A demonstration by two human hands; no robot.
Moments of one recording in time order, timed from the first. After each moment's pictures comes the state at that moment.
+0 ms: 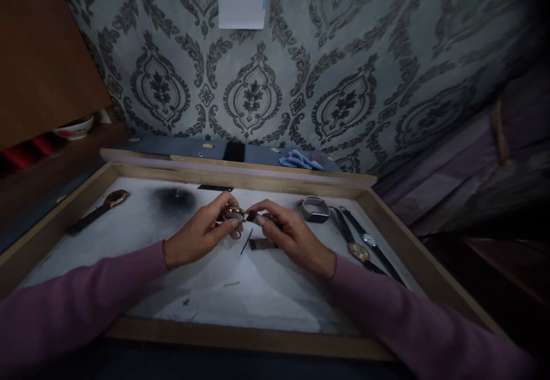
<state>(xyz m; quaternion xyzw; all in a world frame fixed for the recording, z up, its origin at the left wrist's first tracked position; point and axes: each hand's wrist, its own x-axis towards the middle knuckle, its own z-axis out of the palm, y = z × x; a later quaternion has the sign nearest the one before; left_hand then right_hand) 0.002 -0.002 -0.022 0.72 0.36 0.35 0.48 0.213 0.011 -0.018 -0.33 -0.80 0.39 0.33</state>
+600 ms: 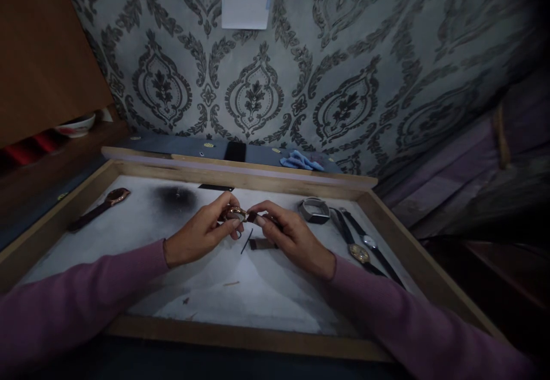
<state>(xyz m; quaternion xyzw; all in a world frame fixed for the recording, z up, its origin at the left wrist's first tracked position) 0.003 -0.002 -0.021 0.72 0.37 0.35 0.47 0.213 0.010 -0.019 -0.34 -0.80 0.37 0.32</state>
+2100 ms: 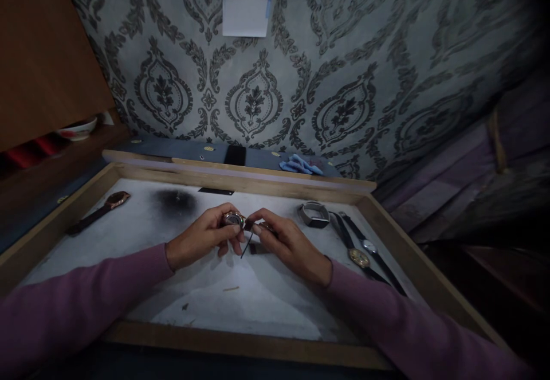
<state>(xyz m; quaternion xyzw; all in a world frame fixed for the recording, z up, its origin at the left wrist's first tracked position) 0.009 0.002 -0.027 0.59 0.34 0.36 0.64 0.210 0.008 -0.020 -0.34 -0.81 0.39 0.29</state>
